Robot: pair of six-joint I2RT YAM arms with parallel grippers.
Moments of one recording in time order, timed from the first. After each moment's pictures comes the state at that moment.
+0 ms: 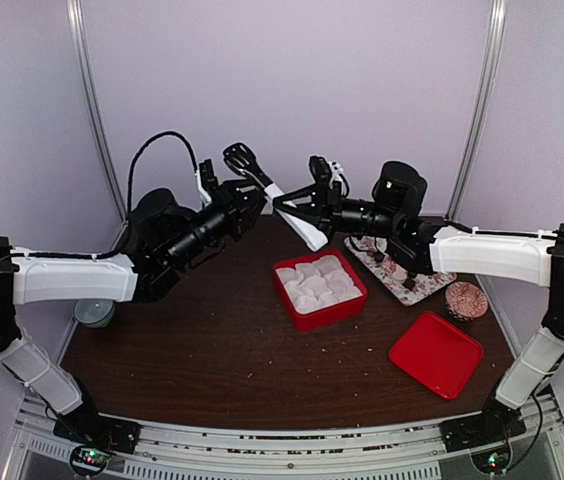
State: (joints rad) left arm -0.81 1.54 0.97 0.88 0.11 -1.24; right arm 0.75 1.64 1.20 0.62 -0.75 1.26
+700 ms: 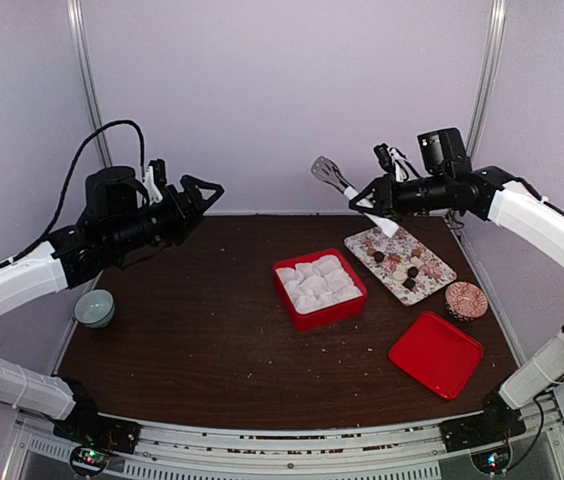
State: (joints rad) left arm -0.68 1.18 1.01 0.01 0.02 -0.95; right arm 0.48 1.48 1.46 -0.51 -0.48 0.47
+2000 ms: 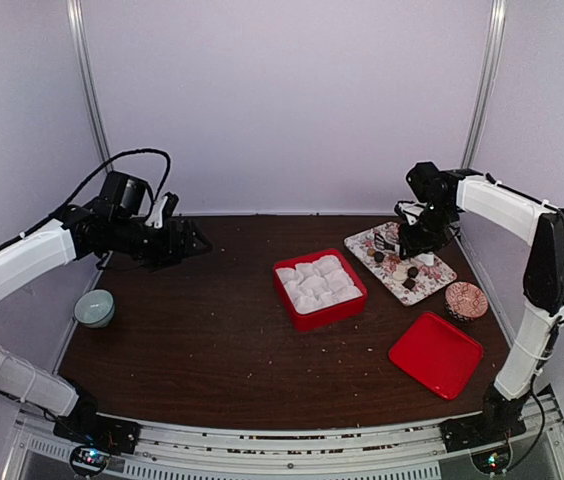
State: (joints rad) left arm -0.47 1.30 1.13 -0.57 0.31 -0.53; right arm 0.28 1.80 1.59 -1.01 0.02 0.05
